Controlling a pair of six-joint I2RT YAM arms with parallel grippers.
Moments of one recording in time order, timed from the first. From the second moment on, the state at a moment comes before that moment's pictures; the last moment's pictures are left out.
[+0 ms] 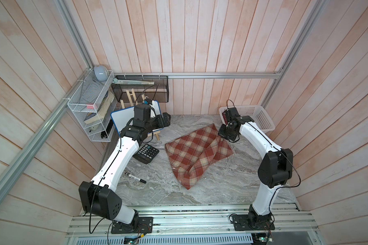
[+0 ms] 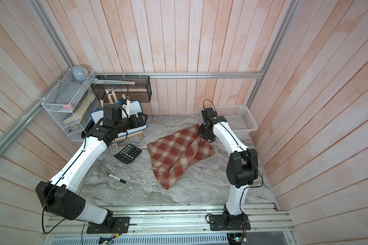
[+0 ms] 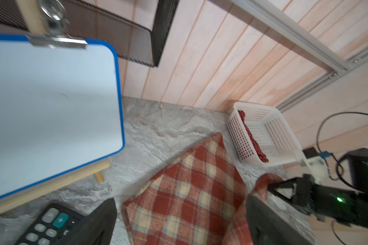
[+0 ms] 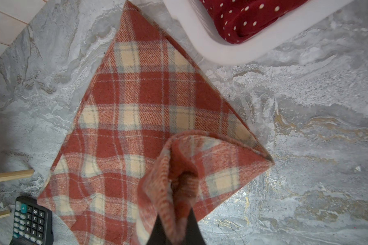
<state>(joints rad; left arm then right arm) -0.29 1.51 1.49 -0.49 0.20 -0.43 0.28 1.90 1.72 -0.97 0.00 0.72</state>
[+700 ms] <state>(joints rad) -0.98 1.45 1.16 -0.87 0.04 -0.64 0.19 1.90 1.71 -0.99 -0.12 0.60</state>
